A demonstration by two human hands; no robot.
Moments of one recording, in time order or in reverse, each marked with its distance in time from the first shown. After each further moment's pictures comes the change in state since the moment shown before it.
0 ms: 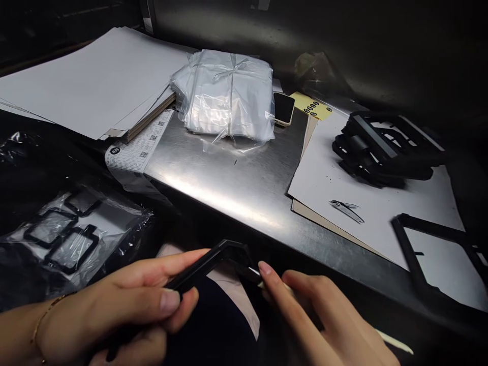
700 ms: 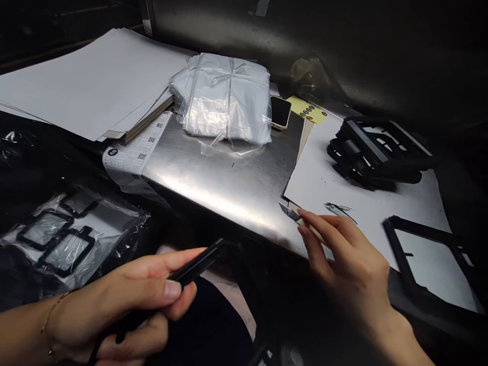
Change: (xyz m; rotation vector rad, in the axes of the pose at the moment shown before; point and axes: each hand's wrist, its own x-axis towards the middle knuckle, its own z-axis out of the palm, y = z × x) left_hand 0.002 0.017 -0.003 0.025 0.020 -0.147; right_hand 0.015 0.081 0.017 -0.169 0.048 0.019
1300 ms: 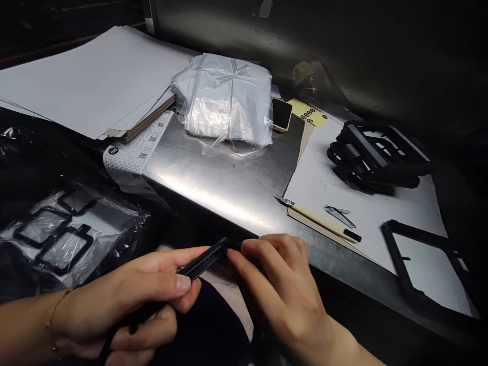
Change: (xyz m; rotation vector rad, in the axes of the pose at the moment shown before) left_hand 0.004 0.000 -0.001 0.050 0.027 -0.012; right_hand 0.029 -0.084 -0.016 0.283 -0.034 -0.310
